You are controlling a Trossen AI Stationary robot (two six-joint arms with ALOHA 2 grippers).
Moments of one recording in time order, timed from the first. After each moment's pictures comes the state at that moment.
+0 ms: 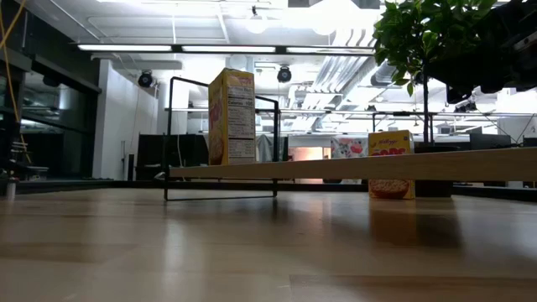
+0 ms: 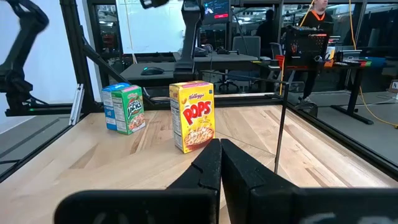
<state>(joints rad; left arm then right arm) -0.26 0.85 0.93 -0.34 -0.52 0.18 0.12 0.02 0.01 0.04 0.19 0.00</state>
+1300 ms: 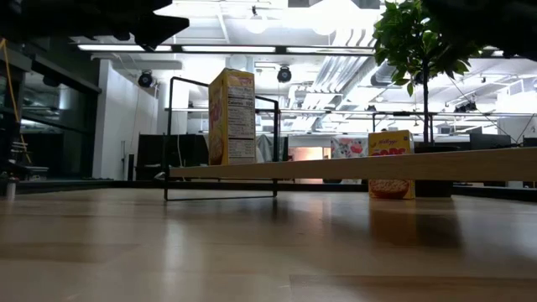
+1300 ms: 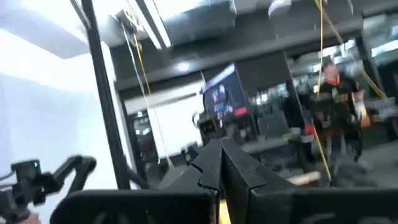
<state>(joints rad) 0.04 0.68 0.31 0.45 0.04 0.17 0.12 0.38 0.02 0.81 0.16 0.20</state>
